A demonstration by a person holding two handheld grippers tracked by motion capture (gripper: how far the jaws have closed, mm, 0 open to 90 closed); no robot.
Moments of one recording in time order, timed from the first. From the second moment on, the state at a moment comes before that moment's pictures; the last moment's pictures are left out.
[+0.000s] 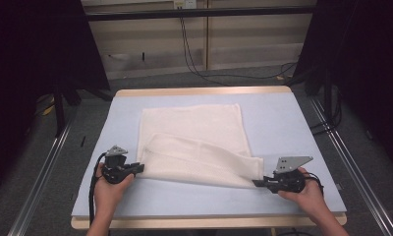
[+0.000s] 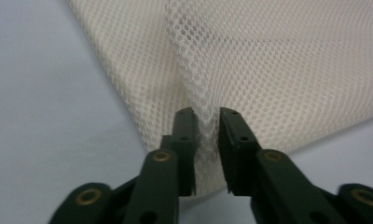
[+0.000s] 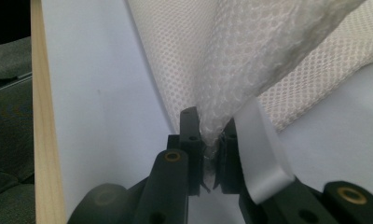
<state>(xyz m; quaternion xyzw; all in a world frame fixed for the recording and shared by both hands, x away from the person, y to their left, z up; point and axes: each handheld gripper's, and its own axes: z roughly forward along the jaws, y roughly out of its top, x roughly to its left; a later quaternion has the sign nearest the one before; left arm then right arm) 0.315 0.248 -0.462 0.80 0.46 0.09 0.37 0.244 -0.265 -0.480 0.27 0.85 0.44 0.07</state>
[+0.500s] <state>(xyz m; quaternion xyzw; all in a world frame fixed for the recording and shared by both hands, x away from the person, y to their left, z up) 0.358 0.226 -0.451 0.78 0.46 0.08 0.41 0.248 -0.266 -0.481 0.28 0.85 0.44 0.07</state>
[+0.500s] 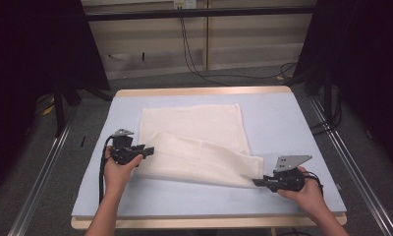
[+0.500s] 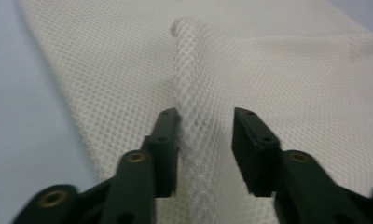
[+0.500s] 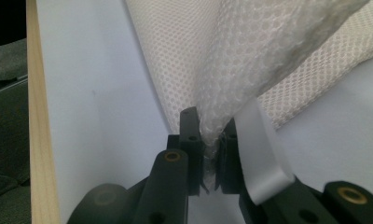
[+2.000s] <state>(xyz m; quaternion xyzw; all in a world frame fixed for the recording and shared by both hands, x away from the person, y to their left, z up) 0.281 0.239 -0.467 0.83 0.45 0.09 0.32 0.260 -0.249 -0.479 0.33 0.85 0.40 0.12</state>
